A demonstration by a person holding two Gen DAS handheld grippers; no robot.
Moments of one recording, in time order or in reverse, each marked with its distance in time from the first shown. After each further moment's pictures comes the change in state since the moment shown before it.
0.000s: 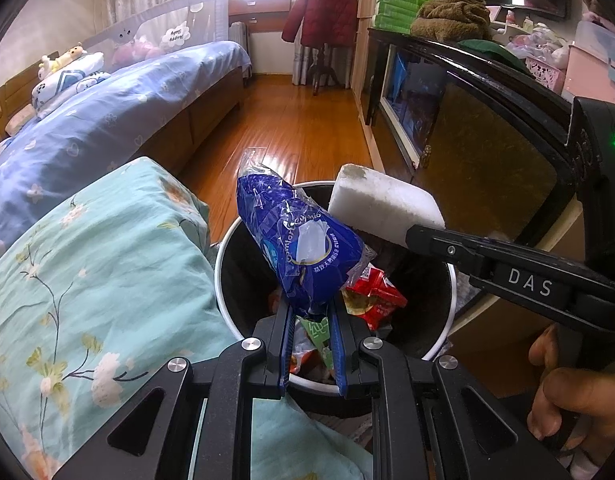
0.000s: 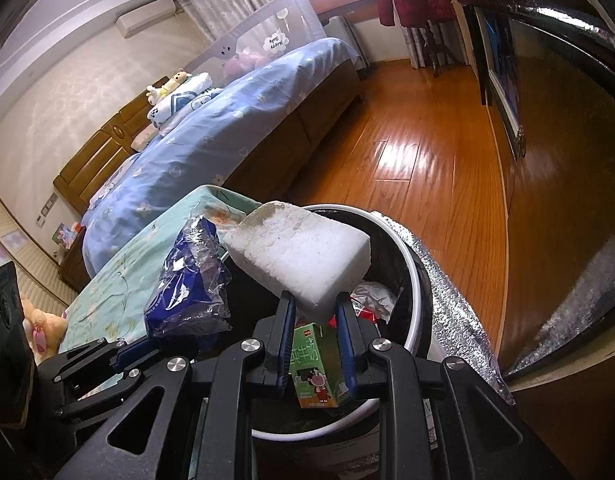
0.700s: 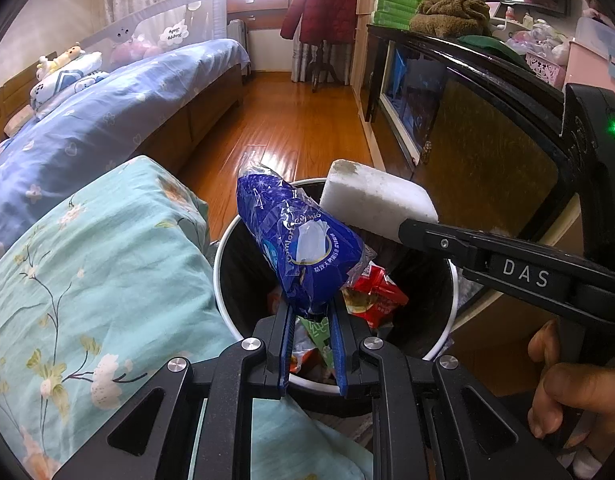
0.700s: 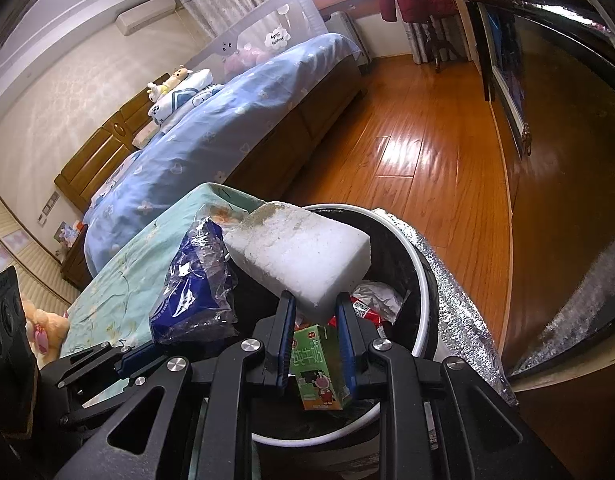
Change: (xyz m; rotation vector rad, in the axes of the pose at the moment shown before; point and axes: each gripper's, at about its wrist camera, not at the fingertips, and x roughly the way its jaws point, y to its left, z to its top) left arm 0.005 0.001 0.004 0.006 0.012 -0.001; right arm 0.005 0.001 0.002 0.000 0.014 0.006
